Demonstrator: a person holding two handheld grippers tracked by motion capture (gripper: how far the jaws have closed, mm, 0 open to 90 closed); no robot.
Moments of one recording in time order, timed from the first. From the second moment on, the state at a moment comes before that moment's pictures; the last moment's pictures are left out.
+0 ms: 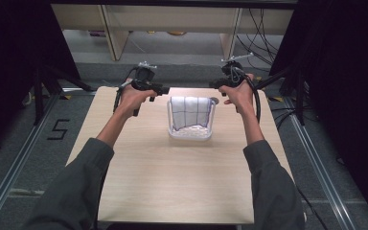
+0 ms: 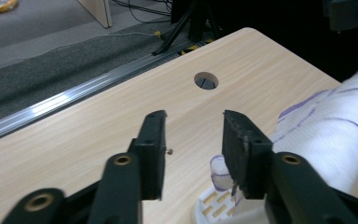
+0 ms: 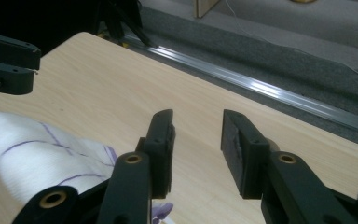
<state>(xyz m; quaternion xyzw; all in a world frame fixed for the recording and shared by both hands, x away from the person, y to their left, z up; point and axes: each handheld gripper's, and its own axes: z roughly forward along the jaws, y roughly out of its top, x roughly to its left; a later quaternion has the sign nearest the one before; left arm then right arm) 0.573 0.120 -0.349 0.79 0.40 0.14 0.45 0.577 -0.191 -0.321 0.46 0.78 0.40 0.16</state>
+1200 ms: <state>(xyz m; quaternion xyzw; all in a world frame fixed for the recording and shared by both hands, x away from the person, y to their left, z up) 0.511 0.145 -0.351 0.78 0.39 0.13 0.47 0.516 -0.203 -0.321 0.41 0.79 0.43 0.16</state>
